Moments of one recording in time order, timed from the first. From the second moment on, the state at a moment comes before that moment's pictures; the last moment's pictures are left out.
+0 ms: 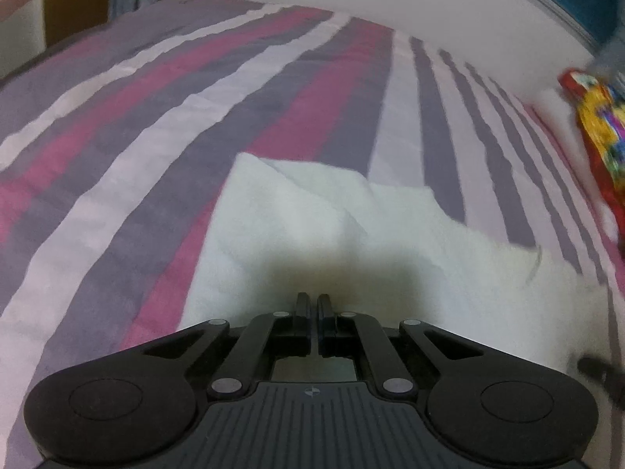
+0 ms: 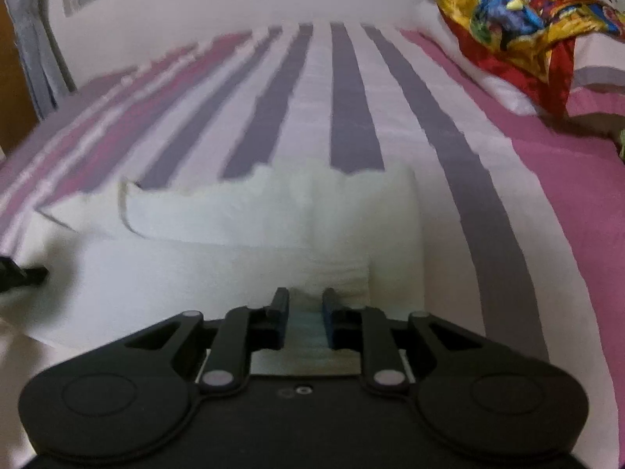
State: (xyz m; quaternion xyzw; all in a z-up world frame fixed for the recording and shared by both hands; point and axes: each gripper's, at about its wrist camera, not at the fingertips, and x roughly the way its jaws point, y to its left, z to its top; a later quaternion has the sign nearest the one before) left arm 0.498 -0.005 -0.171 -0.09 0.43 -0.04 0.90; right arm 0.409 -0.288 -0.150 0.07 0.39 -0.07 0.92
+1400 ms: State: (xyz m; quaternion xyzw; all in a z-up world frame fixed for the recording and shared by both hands) left arm 0.331 -0.028 -0.133 0.02 0.43 -0.06 0.90; right arm 0.275 -0.249 -0.116 0.05 0.42 -0.03 0.91
